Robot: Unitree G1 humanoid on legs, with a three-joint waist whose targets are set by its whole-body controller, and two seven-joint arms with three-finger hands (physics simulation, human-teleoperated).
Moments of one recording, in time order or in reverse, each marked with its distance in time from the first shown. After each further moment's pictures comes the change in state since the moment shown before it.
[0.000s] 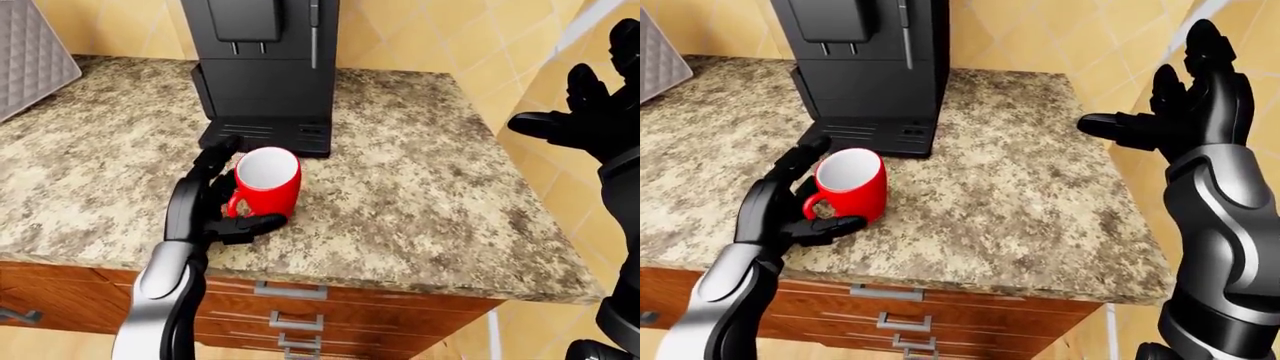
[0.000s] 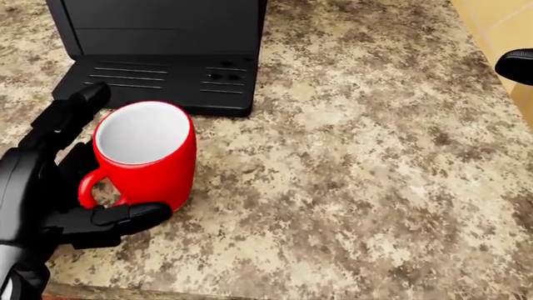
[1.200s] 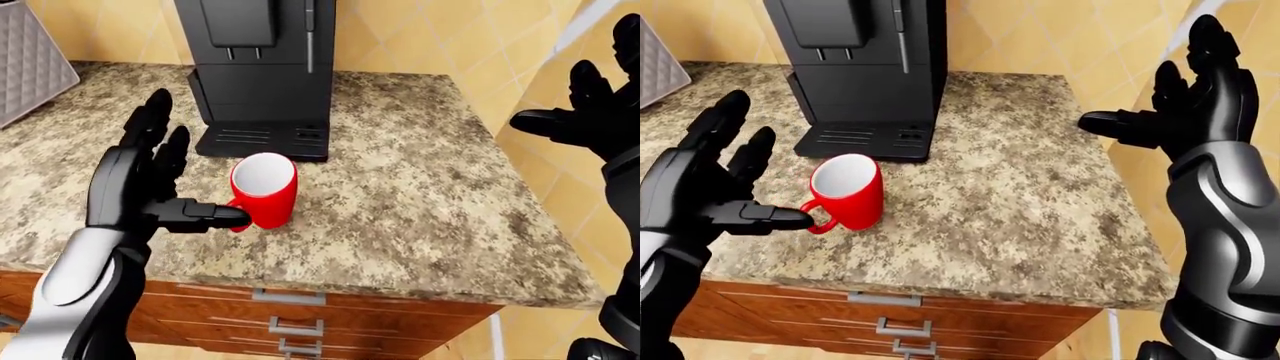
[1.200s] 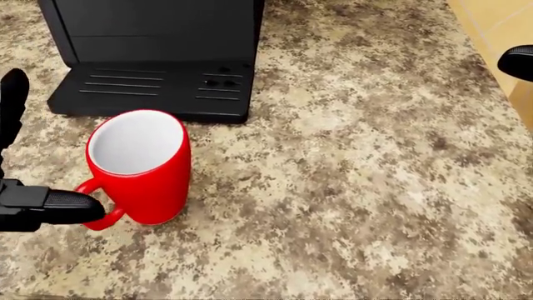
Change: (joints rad) left arm -0.157 0.172 0.218 -0.224 -0.203 0.326 -0.007; right arm -0.008 -0.010 -0.002 -0.007 0.010 0.011 -0.003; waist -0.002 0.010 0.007
